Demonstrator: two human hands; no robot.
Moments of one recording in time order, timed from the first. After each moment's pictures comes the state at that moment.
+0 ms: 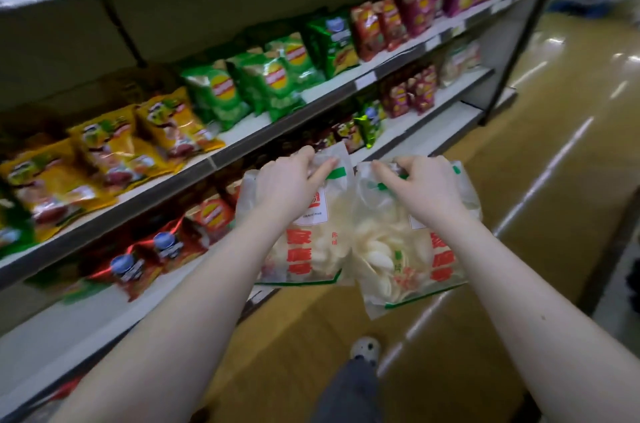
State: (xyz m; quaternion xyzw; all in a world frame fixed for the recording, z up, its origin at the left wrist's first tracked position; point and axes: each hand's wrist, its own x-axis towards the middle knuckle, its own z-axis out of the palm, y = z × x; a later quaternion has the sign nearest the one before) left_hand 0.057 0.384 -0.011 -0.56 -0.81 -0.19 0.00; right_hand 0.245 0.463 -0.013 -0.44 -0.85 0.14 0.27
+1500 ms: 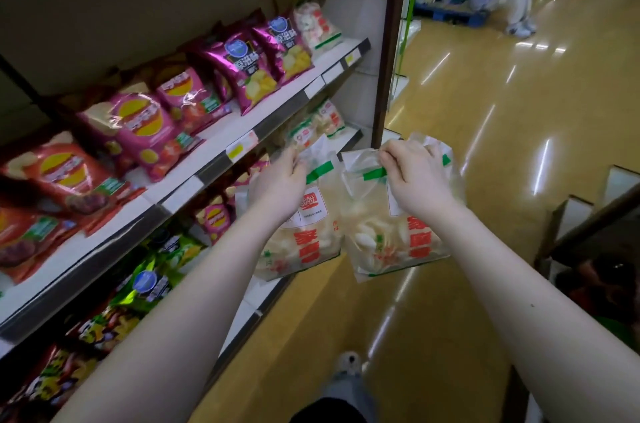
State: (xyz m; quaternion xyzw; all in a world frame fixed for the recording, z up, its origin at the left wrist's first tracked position) left_hand 0.348 1.298 -0.023 -0.58 -0.77 -0.25 -0.13; right_hand 0.545 1.357 -0.039 -0.50 -0.82 0.07 0.27
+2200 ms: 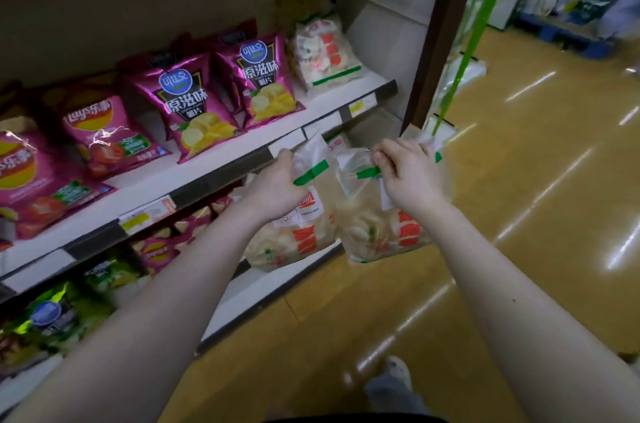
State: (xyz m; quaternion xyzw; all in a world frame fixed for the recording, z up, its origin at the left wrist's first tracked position) left_hand 0.411 1.653 -0.030 -0.45 -0.85 -0.17 -0.20; right_hand 0.573 1.784 -0.065 -0.34 -0.90 0.11 0.27
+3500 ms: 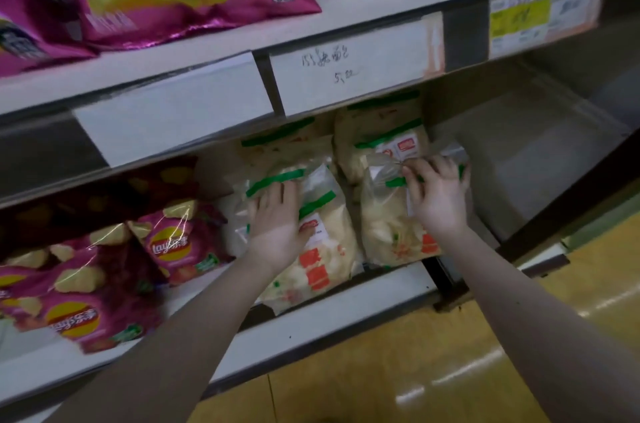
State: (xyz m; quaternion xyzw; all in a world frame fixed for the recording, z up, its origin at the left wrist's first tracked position) left_hand 0.235 1.865 -0.444 -0.39 -0.92 -0.11 -0.01; right_hand 0.368 2.073 -0.463 -0.32 -0.90 0.15 0.26
